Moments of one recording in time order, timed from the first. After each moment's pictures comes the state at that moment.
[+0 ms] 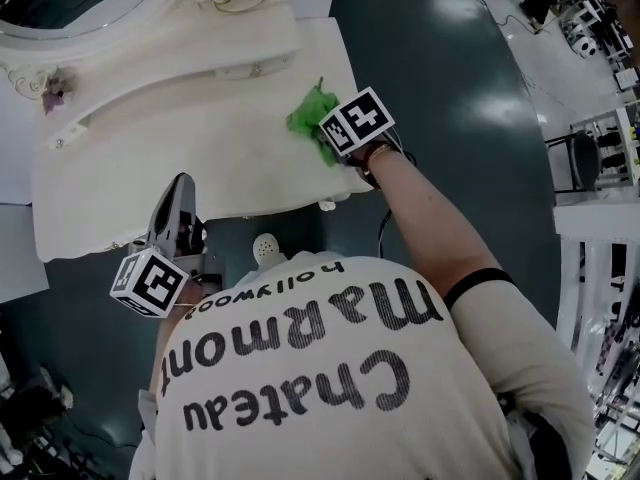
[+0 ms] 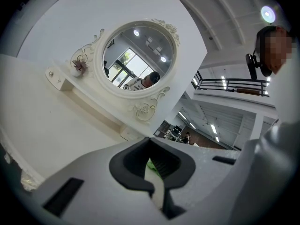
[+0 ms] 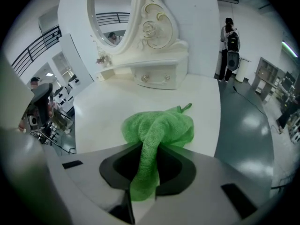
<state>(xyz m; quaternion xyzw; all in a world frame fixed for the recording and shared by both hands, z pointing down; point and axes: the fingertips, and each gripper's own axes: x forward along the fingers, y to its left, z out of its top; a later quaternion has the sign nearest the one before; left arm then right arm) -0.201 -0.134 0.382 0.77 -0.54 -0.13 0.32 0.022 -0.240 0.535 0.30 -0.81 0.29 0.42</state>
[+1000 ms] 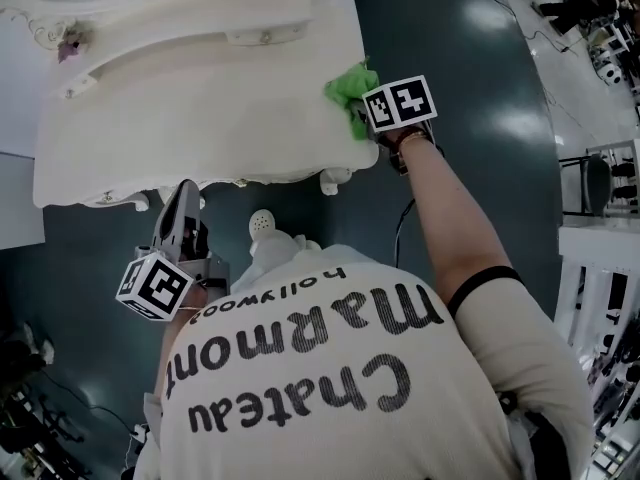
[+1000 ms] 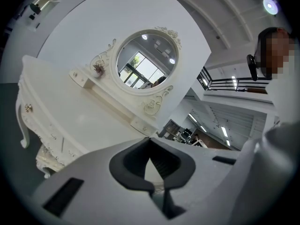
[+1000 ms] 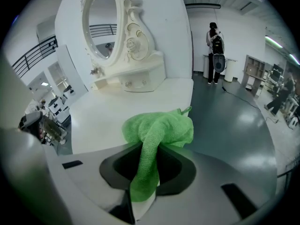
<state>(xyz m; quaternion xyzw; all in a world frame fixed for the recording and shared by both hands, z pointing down) -0.181 -0.053 0.404 0.72 -0.59 -0.13 0.34 0.090 -0.245 0.531 0.35 -0.81 0.30 0.37</state>
